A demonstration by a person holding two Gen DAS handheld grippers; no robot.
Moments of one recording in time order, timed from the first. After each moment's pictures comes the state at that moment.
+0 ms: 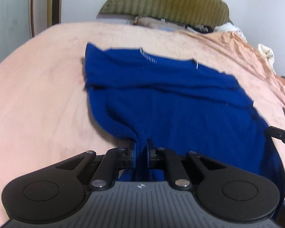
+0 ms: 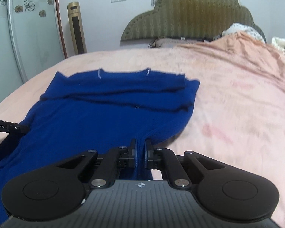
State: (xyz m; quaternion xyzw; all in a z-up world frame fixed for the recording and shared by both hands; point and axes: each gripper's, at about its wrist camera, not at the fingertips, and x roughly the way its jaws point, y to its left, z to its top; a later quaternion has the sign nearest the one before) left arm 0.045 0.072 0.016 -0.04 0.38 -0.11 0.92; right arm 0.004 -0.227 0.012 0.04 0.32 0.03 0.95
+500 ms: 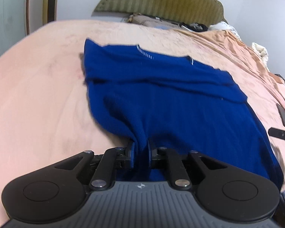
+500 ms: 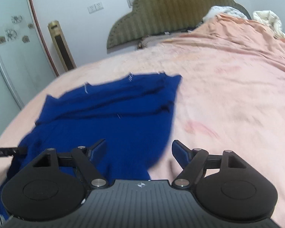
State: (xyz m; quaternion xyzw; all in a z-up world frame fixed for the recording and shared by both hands) left arm 0.032 0.092 0.006 -0.05 0.40 -0.14 0.91; right arm -0.002 -0.275 0.006 0.14 0.32 0.00 0.94
